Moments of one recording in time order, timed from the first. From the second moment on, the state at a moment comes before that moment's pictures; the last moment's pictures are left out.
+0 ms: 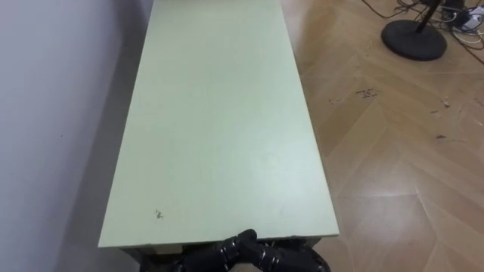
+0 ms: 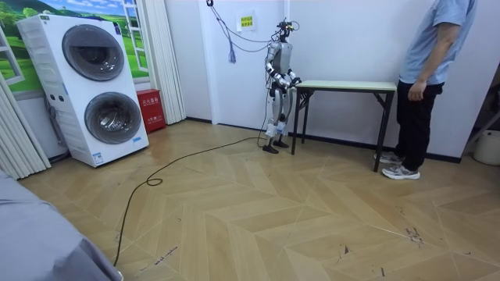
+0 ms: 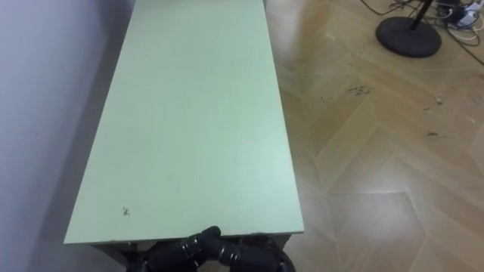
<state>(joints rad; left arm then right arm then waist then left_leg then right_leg) 0.22 0.23 -0.35 0.45 -0.95 0.13 -0.34 0.25 -0.27 0.37 0.35 0.86 0.15 0.52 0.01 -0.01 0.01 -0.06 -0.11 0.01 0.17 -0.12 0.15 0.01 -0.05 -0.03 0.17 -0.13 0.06</state>
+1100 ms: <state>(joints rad) 0.16 0.22 -0.30 0.71 -0.87 0.07 -0.53 0.18 -0.30 0.29 0.82 0.53 0.12 0.42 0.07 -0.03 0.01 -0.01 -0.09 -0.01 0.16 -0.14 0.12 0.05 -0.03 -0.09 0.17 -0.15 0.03</state>
